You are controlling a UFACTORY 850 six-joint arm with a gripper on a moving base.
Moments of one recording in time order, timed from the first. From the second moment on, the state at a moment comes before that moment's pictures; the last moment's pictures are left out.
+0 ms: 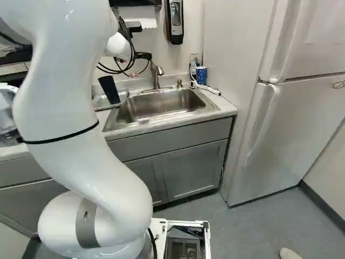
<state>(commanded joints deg) 11.8 -10.5 -71.3 6.2 13.2 -5.3</state>
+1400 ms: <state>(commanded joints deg) 4.9 6.3 -54.1 6.2 -11.6 -5.3</state>
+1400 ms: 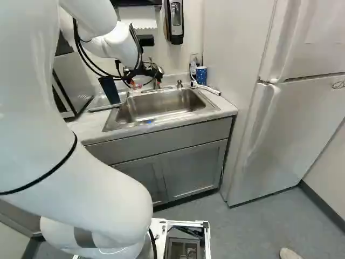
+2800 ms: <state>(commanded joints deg) 4.2 7.0 -53.4 6.2 5.9 -5.3</state>
